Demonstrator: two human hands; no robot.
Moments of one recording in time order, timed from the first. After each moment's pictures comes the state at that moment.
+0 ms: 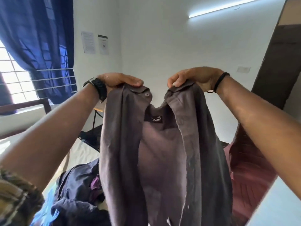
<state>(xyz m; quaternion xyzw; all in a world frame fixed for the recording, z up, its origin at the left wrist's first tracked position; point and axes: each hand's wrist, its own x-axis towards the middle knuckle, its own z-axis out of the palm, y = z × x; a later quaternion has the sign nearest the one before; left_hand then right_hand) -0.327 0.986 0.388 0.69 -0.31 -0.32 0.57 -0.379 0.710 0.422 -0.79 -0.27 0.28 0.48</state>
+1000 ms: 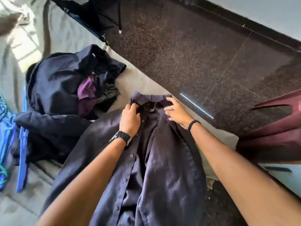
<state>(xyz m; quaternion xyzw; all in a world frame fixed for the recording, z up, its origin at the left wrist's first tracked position) -0.230 1.002 -0.309 0.95 0.07 -0.04 0.30 -0.197 0.813 -0.275 -0.83 0.08 0.25 0.49</state>
